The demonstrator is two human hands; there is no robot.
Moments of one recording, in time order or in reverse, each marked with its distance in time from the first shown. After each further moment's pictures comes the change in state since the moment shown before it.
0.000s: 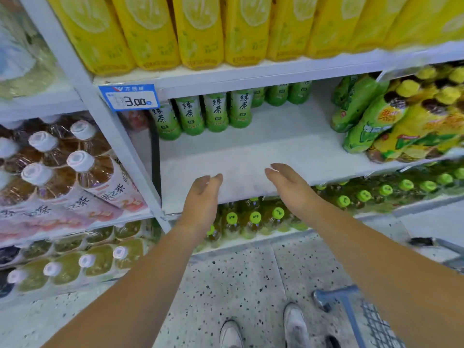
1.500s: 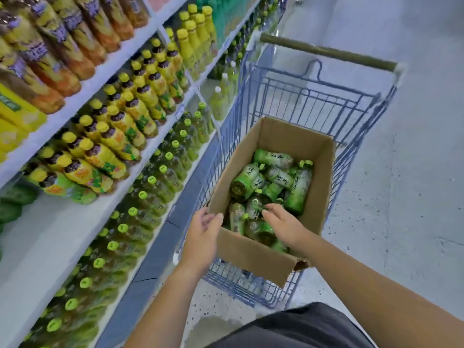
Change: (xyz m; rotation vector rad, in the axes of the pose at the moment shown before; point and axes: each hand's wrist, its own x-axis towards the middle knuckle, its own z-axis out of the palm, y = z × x) left_hand -0.373 0.019 0.413 0.546 -0.808 0.149; right_hand -0.421 0.289 -0.361 0.380 0.497 0.445
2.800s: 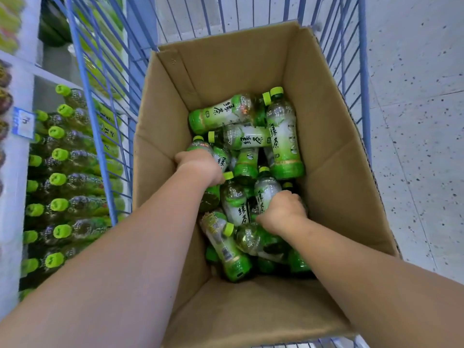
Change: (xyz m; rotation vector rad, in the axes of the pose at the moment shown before) left_hand 0.322 0.015 0.194 1.929 -0.396 0.232; right_hand 0.194 0.104 0.037 -0.078 0.294 0.664
